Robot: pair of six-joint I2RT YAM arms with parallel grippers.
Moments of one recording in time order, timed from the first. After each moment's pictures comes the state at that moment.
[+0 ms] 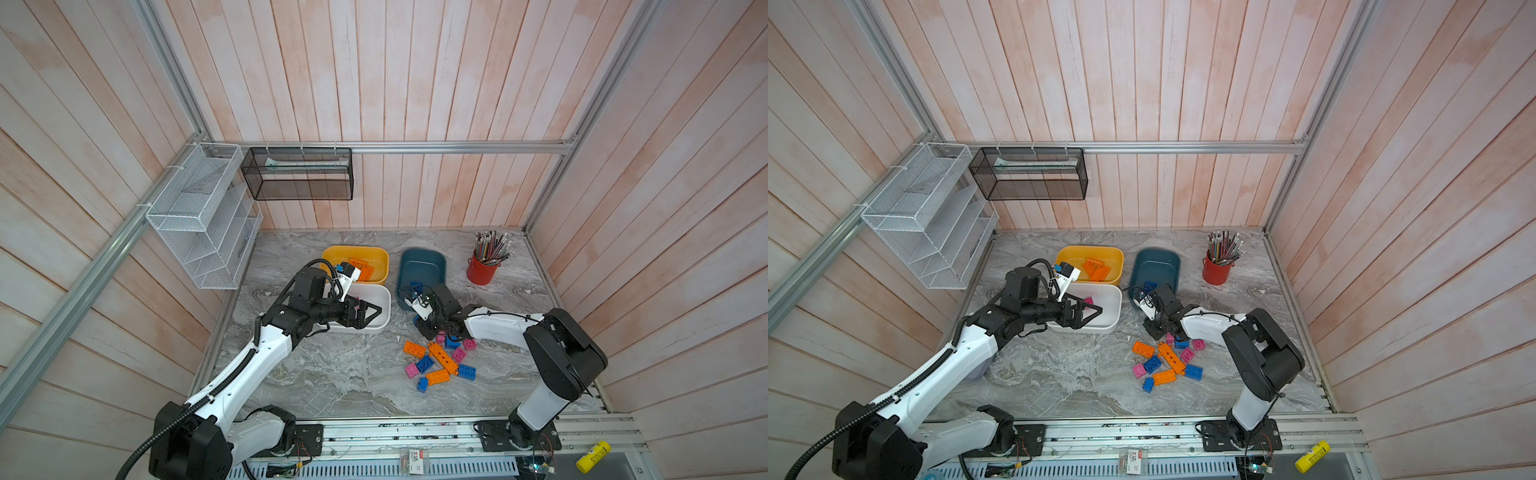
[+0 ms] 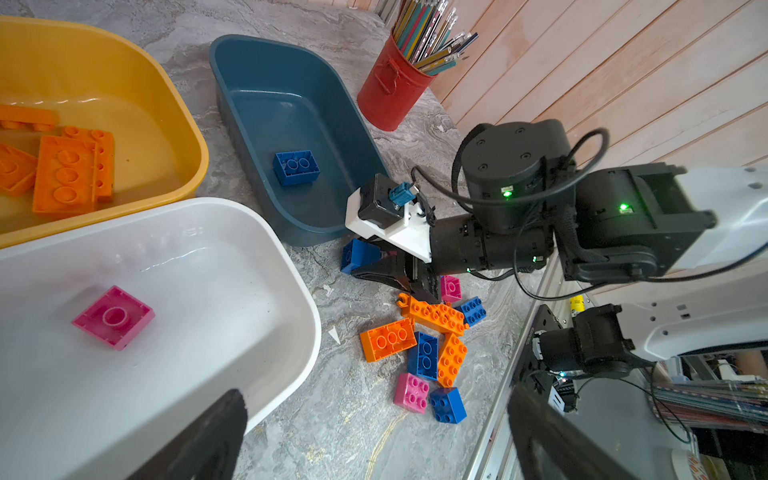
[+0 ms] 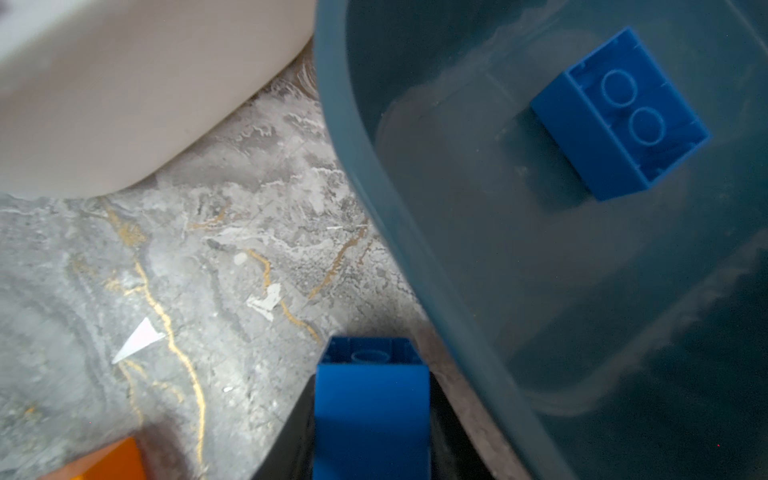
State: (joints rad) left arm -0.39 1.16 0.88 -0.37 0.63 -0.18; right arm 0.65 1.68 0.84 -0.14 -0.05 -0.17
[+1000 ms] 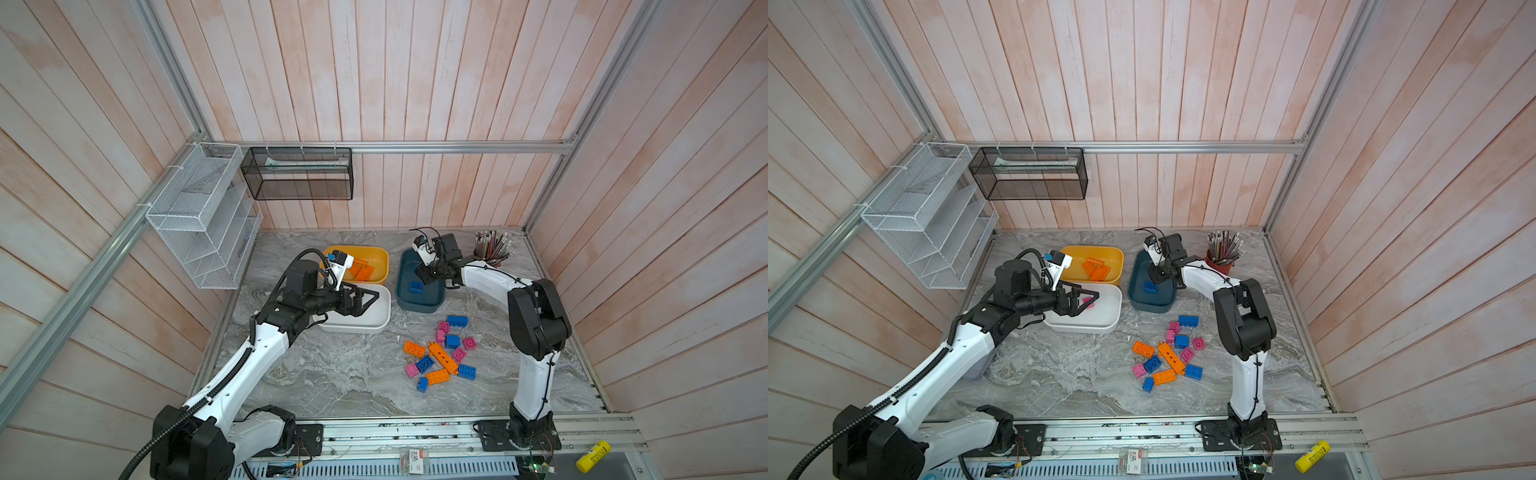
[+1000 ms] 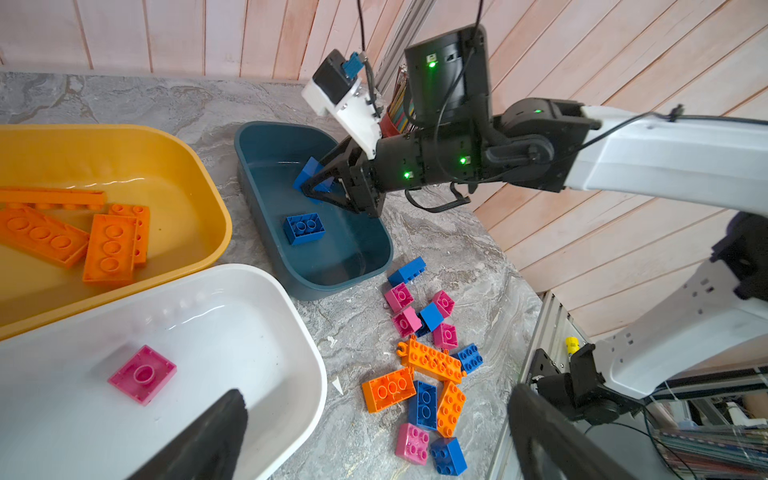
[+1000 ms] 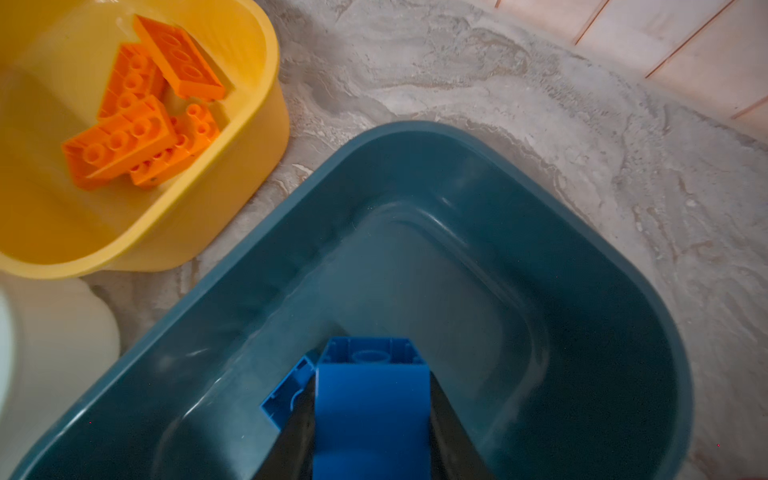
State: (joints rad) left arm -0.34 1.16 0.91 -0.26 0.64 -0.23; right arm 0.42 2.03 1.46 -0.28 -0.14 -0.14
